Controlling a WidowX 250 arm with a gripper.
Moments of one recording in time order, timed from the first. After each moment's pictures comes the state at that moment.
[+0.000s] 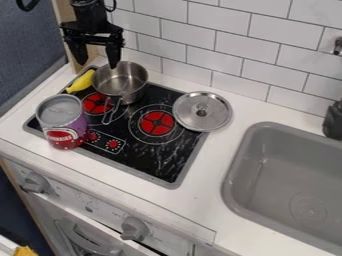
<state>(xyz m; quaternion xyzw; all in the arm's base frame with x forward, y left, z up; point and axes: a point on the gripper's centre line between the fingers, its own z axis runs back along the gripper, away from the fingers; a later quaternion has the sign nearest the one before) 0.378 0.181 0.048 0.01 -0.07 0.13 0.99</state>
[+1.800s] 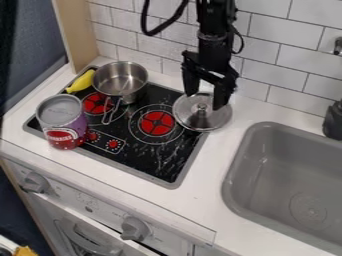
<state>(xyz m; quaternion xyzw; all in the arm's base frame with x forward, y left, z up) 0.408 -0.009 0.014 -0.01 0.00 -0.15 0.99</state>
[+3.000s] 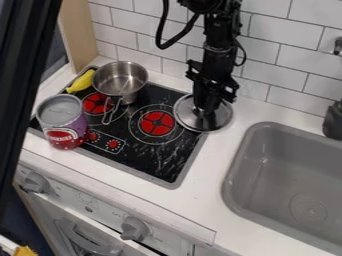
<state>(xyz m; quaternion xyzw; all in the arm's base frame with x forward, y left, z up) 0.413 -0.012 -0.013 0.00 0.04 -0.18 0.98</state>
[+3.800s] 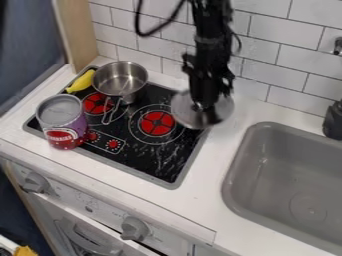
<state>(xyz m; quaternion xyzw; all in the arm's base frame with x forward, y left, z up) 0.399 -0.003 0.032 -0.02 -0.03 -0.18 0.98</state>
